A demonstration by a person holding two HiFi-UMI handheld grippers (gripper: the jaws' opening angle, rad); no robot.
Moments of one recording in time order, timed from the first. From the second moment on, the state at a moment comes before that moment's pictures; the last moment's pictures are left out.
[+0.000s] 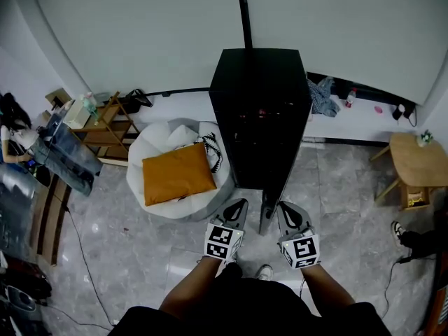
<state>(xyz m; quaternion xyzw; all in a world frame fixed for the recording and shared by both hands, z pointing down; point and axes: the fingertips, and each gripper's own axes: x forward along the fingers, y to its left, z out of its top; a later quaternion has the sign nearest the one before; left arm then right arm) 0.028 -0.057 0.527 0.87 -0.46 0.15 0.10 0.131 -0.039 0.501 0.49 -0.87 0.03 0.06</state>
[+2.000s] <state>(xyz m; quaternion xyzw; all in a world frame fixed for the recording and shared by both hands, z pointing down) -0.056 -0.111 0.524 0.85 -0.50 0.11 0.12 0.055 -0.087 0.502 0.47 -0.88 0.04 0.06</state>
